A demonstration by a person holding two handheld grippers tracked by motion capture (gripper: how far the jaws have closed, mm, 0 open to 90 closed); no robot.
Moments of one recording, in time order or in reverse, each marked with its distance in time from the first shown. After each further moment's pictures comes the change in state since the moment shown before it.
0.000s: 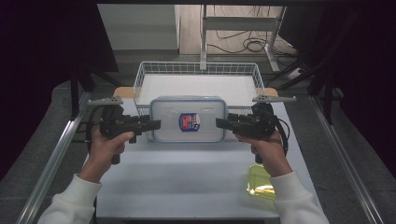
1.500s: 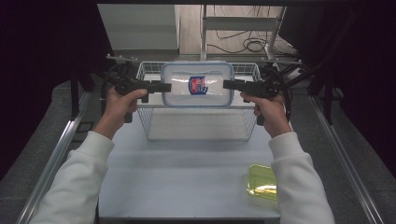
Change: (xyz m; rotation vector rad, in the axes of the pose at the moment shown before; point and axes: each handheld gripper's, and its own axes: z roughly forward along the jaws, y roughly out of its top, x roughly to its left) left arm 0.047 0.087 0.041 0.026 -0.012 -0.023; right arm -0.058 0.075 0.013 -0.064 -0.037 0.108
